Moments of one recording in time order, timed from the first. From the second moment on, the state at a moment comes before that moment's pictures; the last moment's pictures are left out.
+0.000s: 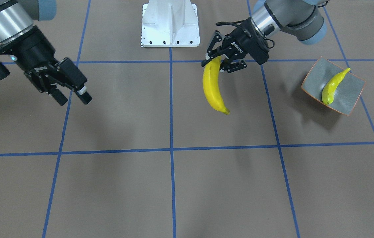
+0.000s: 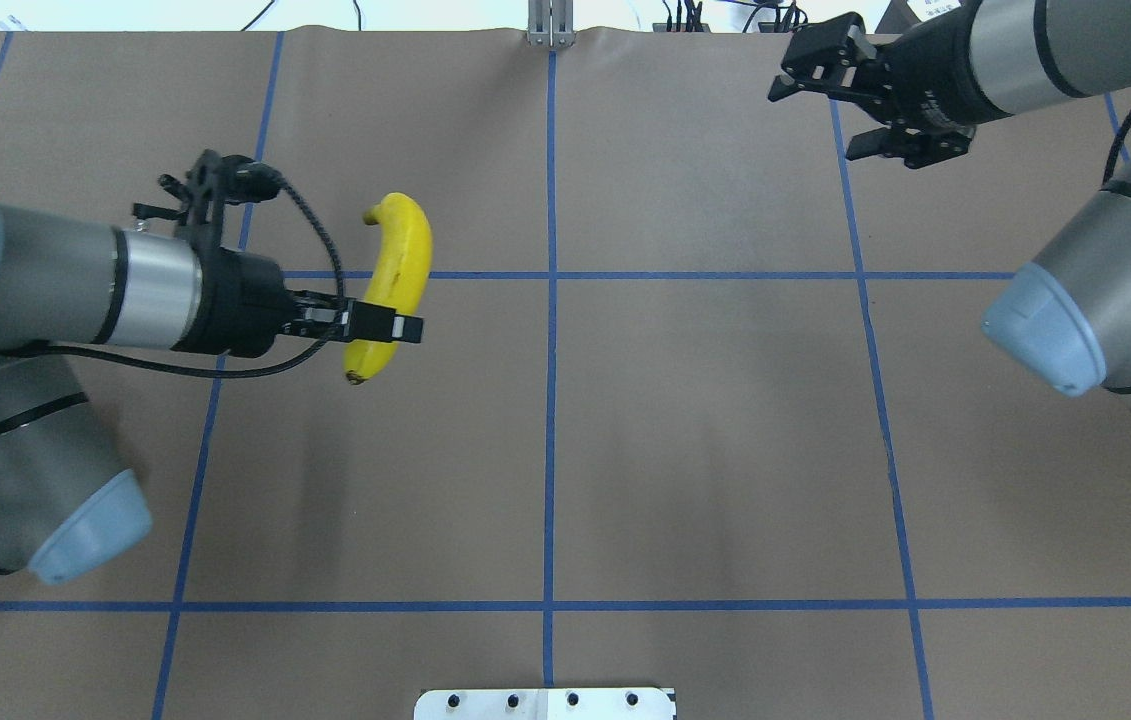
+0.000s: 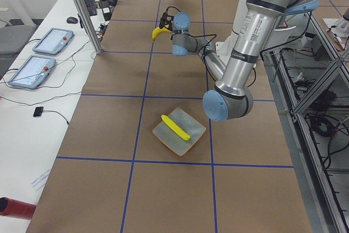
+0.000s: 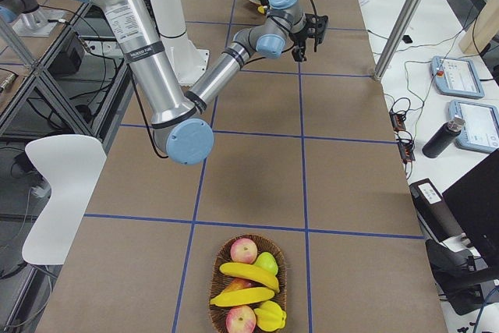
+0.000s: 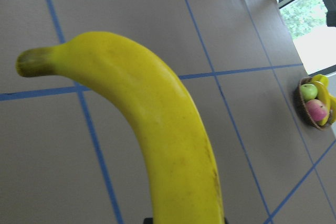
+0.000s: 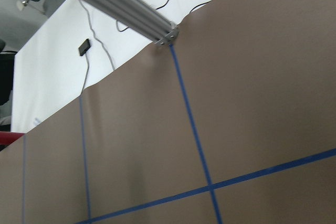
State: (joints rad) left arm -0.69 -1.83 -1.93 -2.47 -2.06 -1.15; right arm 0.99 -1.18 1.95 -1.24 2.06 1.43
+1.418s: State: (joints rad) left arm -0.92 -1.18 -1.75 -2.70 -2.06 -0.02; right arm 1.56 -1.55 1.59 -1.31 2.25 0.02
